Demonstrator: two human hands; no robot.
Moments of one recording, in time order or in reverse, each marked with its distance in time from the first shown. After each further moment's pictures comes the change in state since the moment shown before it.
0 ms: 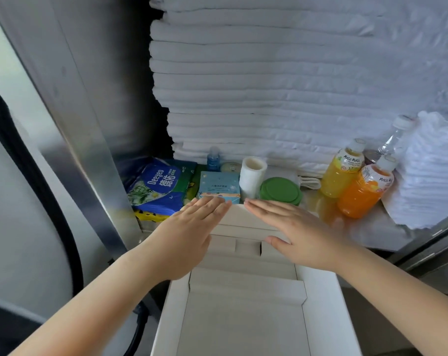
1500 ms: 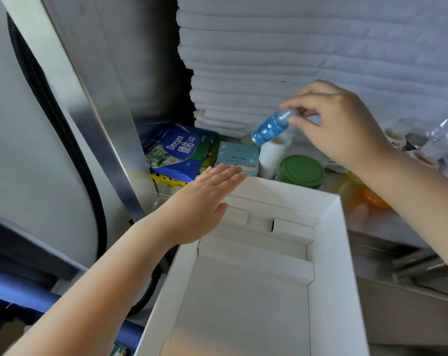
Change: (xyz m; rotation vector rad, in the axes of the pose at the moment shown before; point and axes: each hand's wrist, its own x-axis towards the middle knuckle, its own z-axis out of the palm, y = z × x) left_hand -0.002 0.007 0.002 -0.211 0.047 -0.069; right_hand 0.061 0.018 -0.086 0.071 0.599 -0.052
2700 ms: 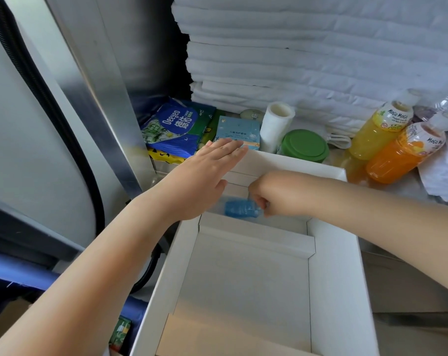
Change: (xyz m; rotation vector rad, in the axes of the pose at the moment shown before) left_hand 0.000 -0.003 0.004 0.014 -0.001 0.009; right_hand -0.064 -0.040 0.084 -0.209 -1.075 -0.010
